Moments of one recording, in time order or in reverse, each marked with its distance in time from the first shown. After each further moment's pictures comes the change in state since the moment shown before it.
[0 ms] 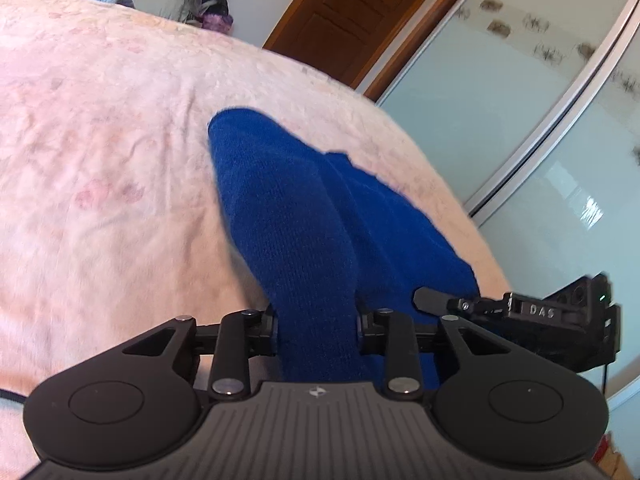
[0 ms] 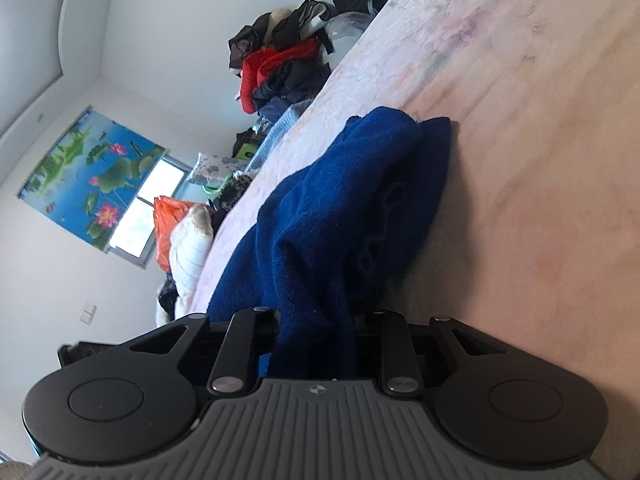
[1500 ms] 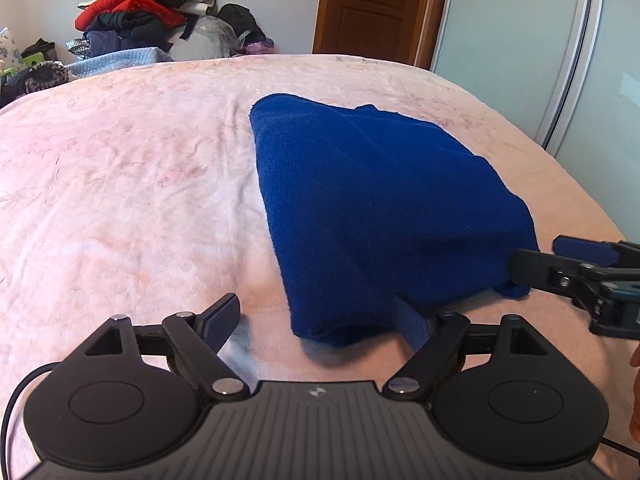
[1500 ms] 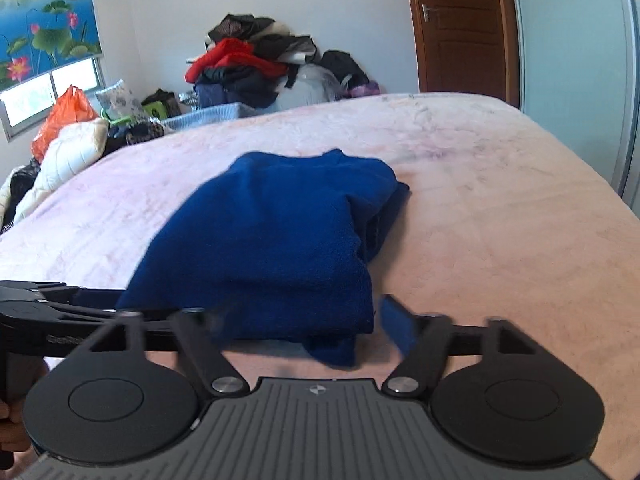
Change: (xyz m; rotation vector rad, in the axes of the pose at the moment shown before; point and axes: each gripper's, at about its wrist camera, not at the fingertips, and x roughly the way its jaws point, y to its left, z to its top) left arm -0.033 -0.059 -0.064 0.234 -0.011 0.367; right arm -0.050 0.122 -0.116 -0.584 -0.173 -0.510
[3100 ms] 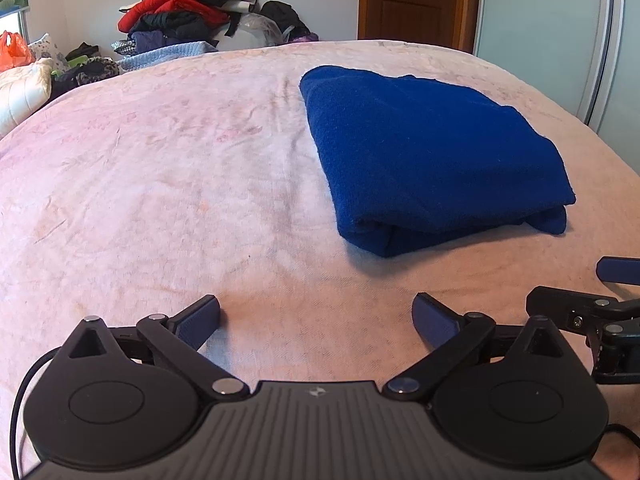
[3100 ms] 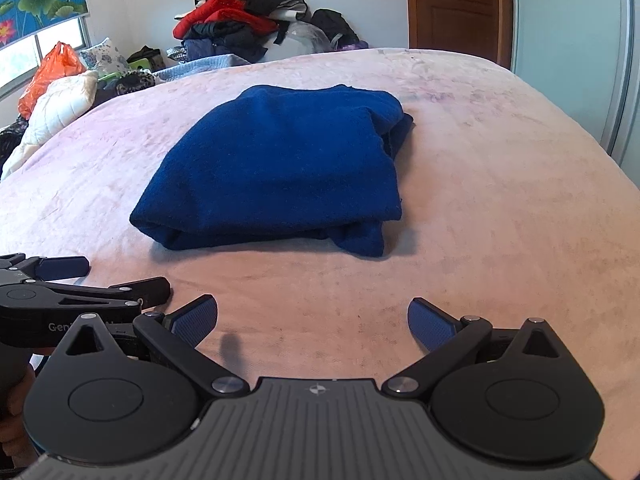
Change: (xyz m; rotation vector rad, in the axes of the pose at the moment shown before) left arm -0.017 -0.005 -0.045 0.000 0.007 0.177; right arm 0.000 0.025 -0.036 0.002 0.157 -0.056
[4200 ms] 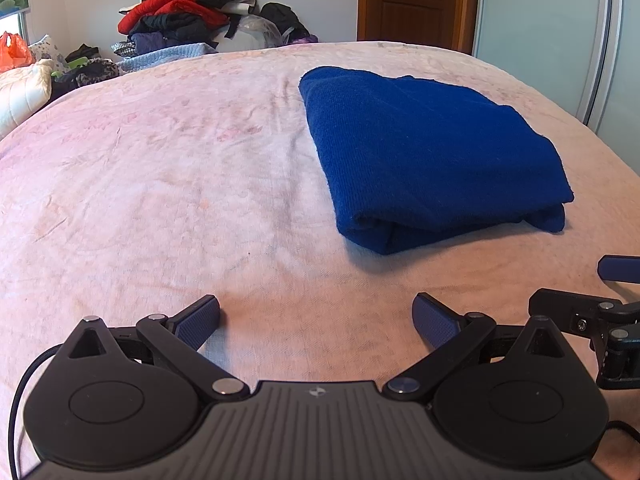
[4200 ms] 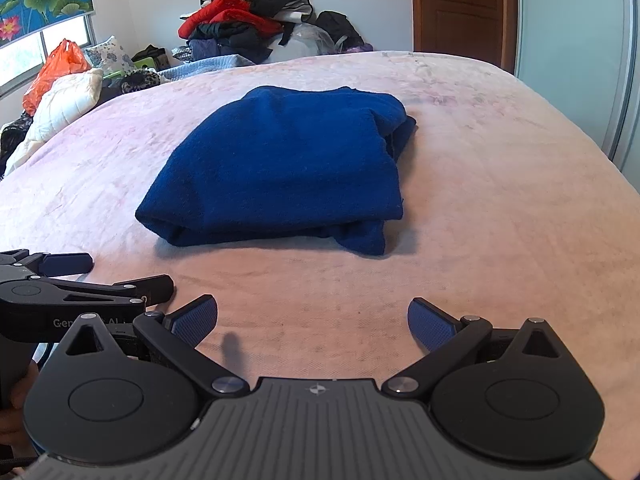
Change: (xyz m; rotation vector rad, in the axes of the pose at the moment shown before) left arm -0.002 -0.001 -0.004 0.000 -0.005 -0.002; right arm -0.001 0.002 -0.002 -0.020 -0.003 0.005
